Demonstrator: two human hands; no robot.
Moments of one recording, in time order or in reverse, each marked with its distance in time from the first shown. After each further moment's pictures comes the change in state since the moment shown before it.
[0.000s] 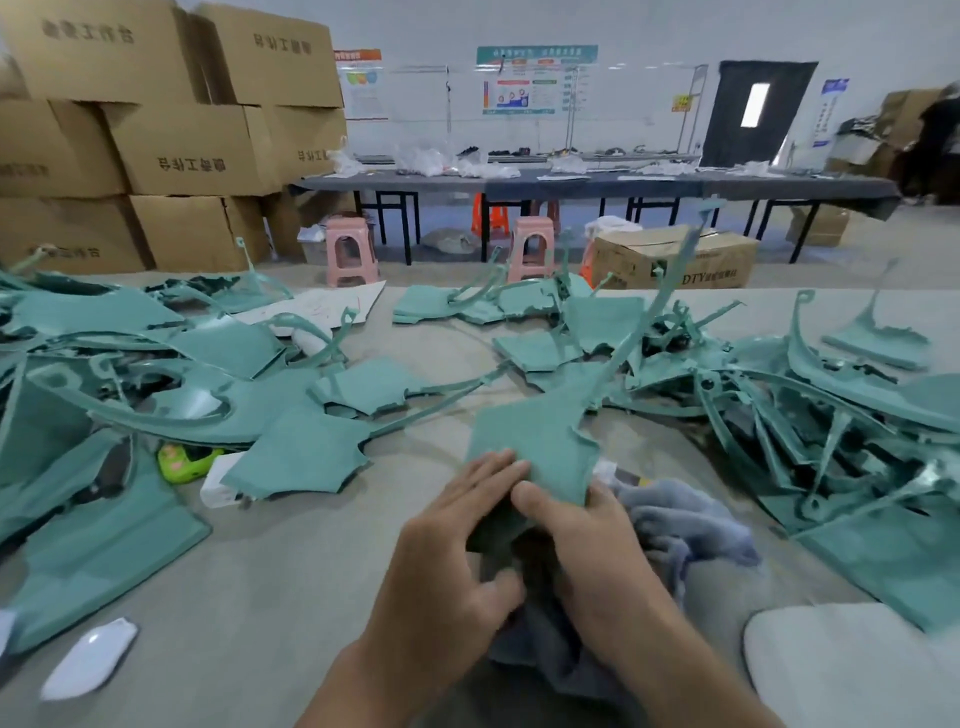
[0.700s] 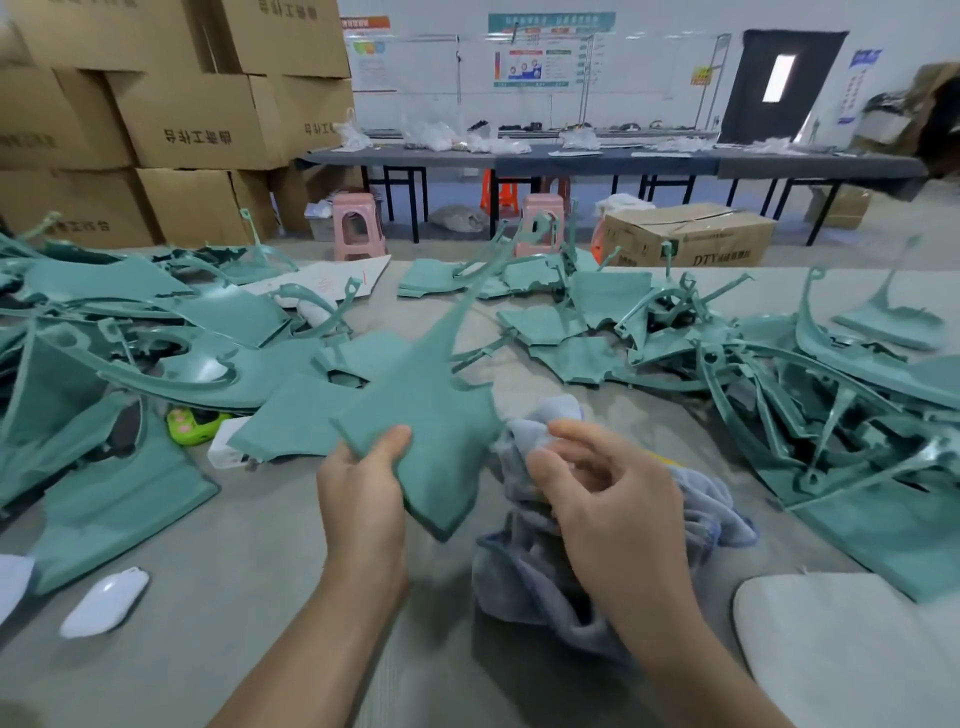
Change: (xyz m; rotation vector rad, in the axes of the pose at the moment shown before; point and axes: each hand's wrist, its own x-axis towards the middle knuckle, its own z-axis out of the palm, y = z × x) left_hand 0.024 0.003 -0.015 -0.740 0.753 -0.551; right_hand -0.019 -0.008 -0.025 -0.652 0.135 -0.440
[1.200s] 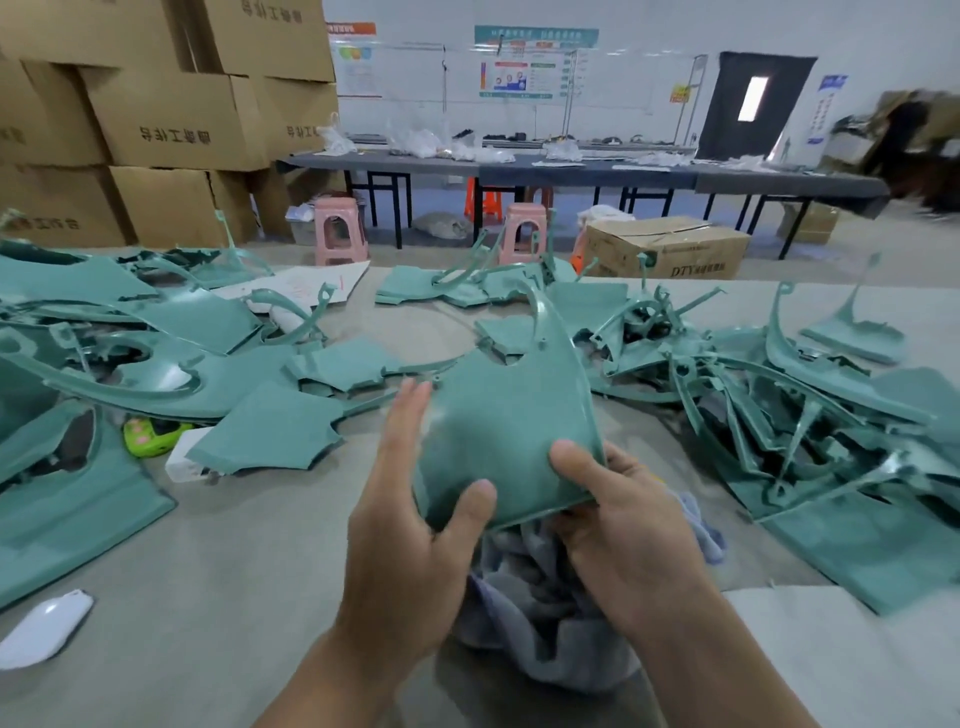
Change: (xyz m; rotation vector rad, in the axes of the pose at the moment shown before) left_hand -0.042 -0.004 0.004 0.725 -0.360 0.631; right_hand 0.026 0.006 -0.019 0.834 -0.194 0.441
